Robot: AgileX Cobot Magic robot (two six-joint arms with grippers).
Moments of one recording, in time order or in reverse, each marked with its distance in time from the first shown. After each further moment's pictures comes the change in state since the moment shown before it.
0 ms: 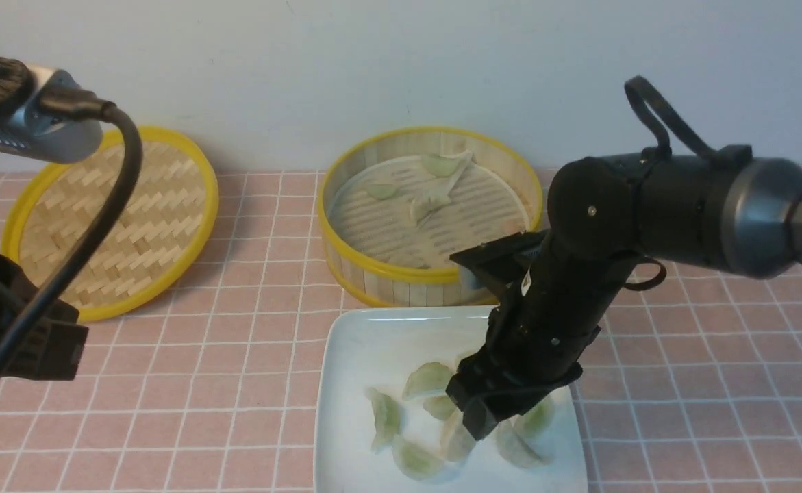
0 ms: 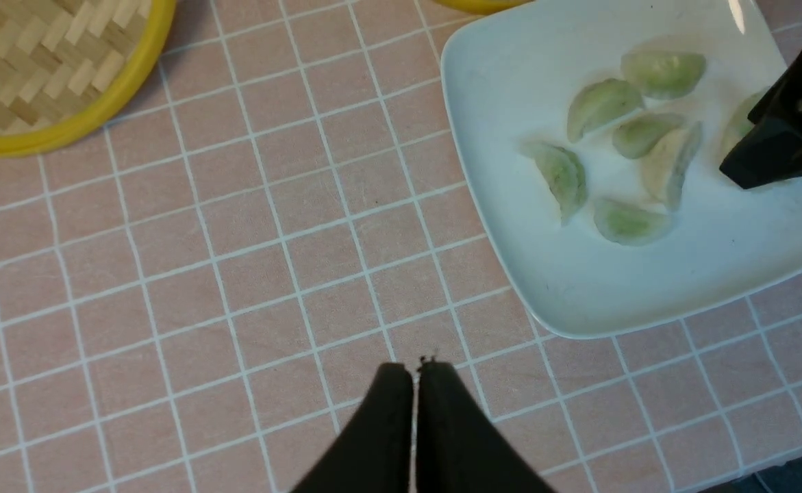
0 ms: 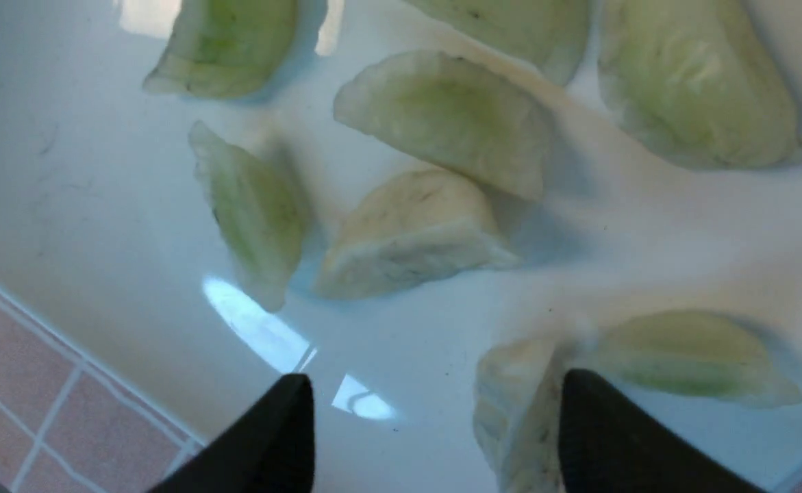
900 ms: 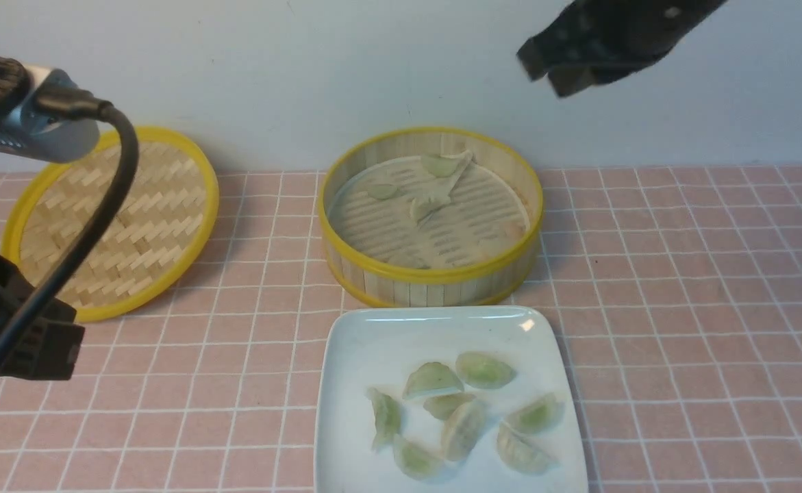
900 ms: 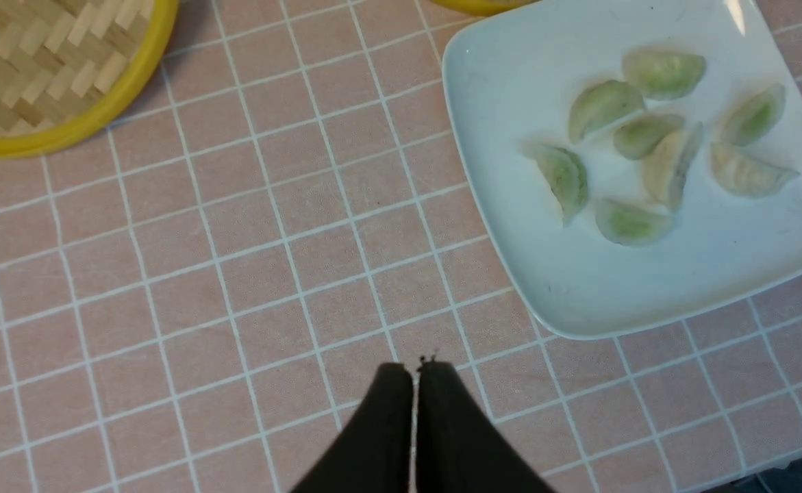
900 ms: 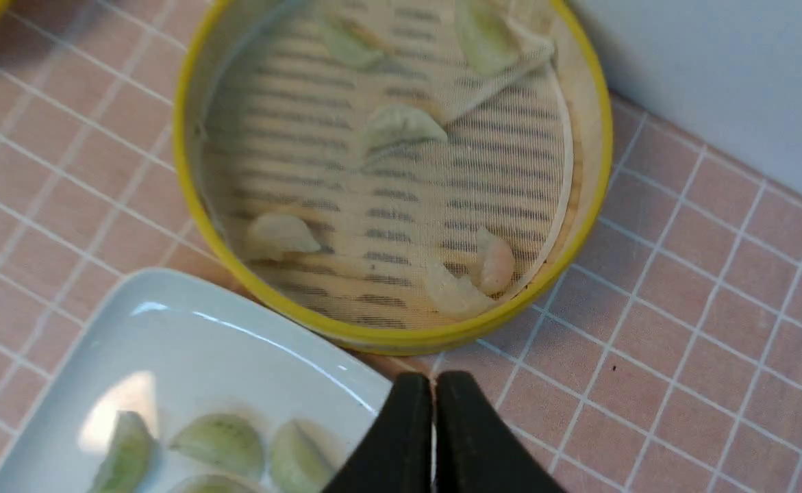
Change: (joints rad) right arm -0.122 -0.244 -0.533 -0.278 0.169 0.114; left arm 0.000 -0.005 0.000 0.004 0.000 0.000
